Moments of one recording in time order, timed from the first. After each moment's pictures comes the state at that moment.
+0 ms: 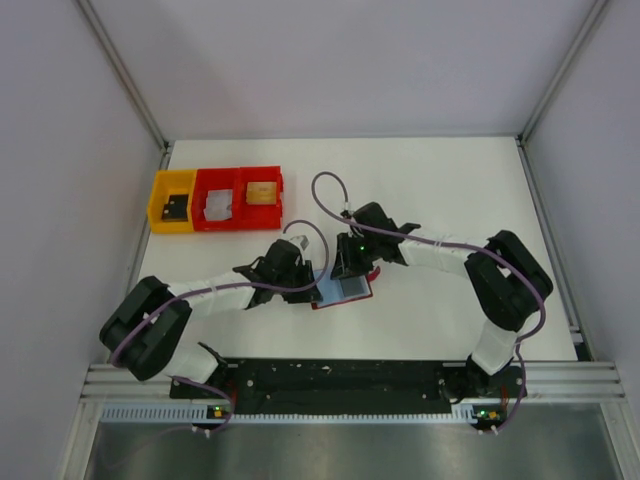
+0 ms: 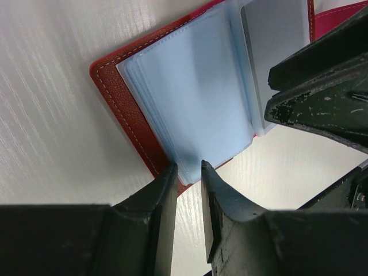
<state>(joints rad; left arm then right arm) -0.67 1.42 0.57 -0.03 0.21 -0.70 0.71 1.75 1.03 -0.22 -0.36 0.58</state>
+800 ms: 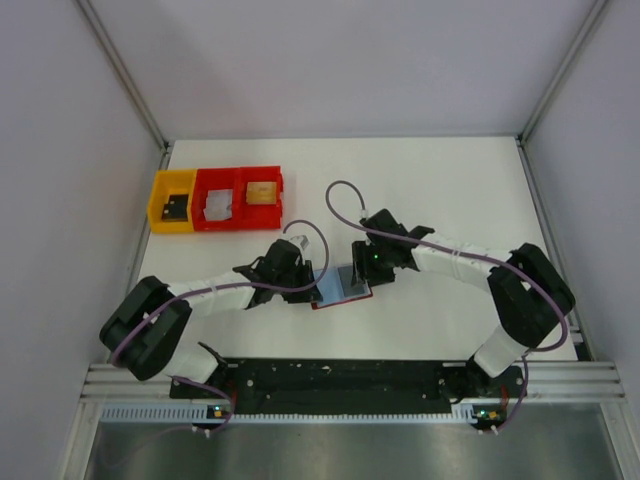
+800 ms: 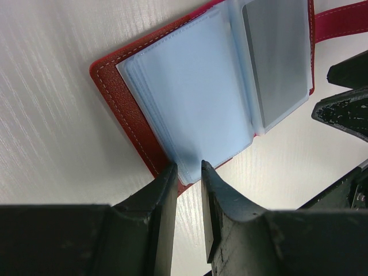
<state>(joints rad) -0.67 1.43 0.57 -0.03 0.21 -0.70 0.71 1.61 0.97 -0.44 -0.16 0.57</state>
